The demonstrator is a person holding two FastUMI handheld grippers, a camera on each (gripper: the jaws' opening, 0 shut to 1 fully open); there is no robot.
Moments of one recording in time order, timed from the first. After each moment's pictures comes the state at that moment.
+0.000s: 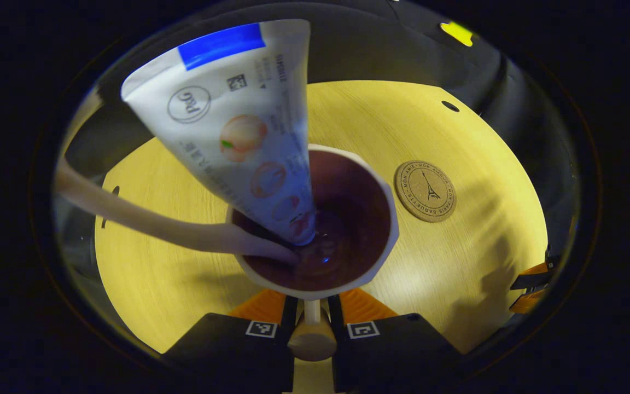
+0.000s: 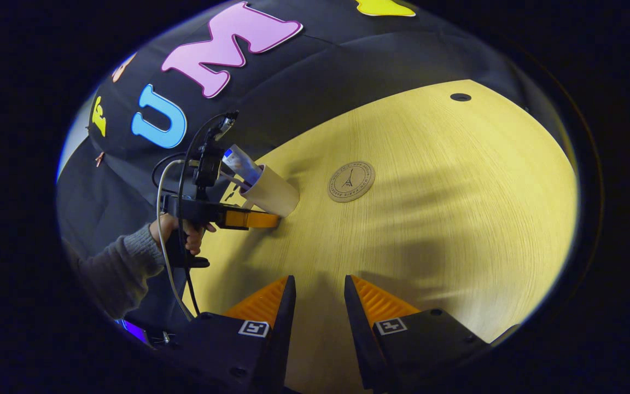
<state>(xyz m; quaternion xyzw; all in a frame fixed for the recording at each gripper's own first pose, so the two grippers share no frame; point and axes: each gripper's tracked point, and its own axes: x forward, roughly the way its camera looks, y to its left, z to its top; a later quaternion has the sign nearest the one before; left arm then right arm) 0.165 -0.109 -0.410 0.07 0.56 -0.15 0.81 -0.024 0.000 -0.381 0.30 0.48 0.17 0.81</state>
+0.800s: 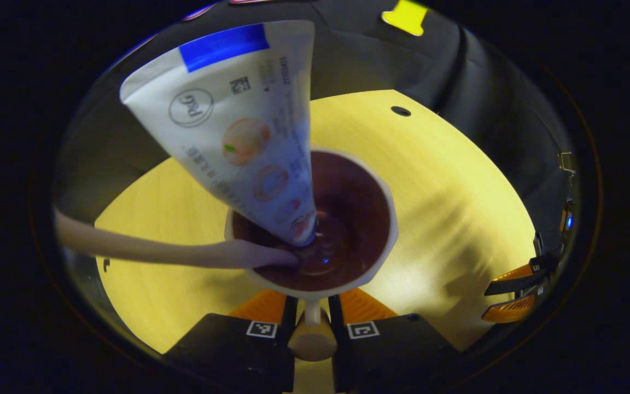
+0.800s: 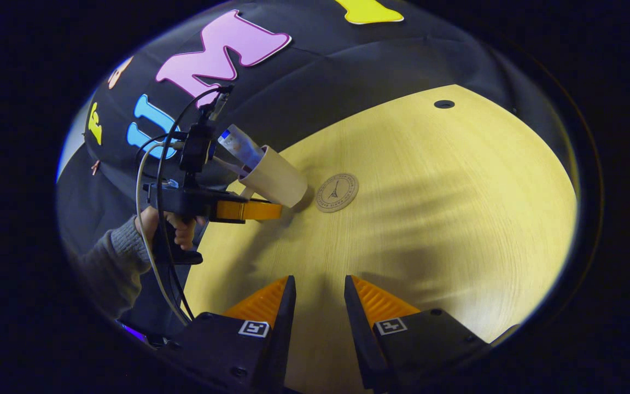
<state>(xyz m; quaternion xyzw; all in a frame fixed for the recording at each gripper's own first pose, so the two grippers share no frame) 0.179 -0.202 -0.366 0.11 0.52 -0.24 0.81 -0.024 -0.032 -0.372 0.30 0.46 0.13 0.83</state>
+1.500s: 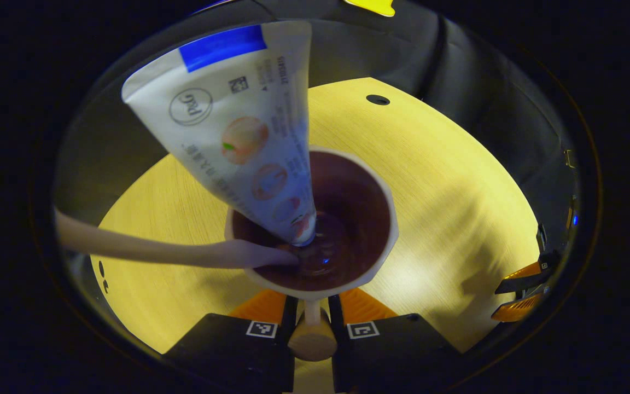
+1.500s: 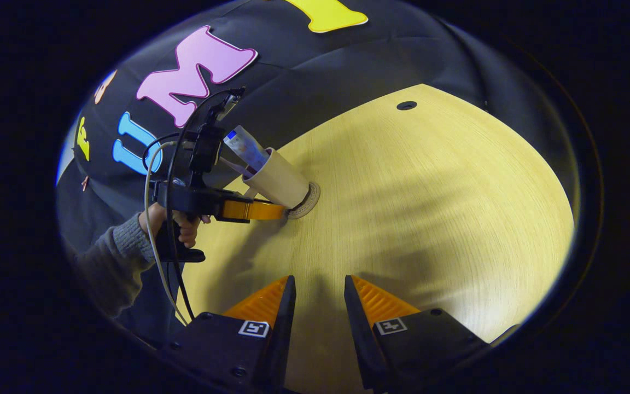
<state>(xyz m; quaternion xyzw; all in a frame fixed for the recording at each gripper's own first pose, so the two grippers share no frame) 0.187 -0.255 -0.385 0.15 0.53 -0.27 0.79 -0.035 -0.080 -0.383 0.31 0.46 0.08 0.83</state>
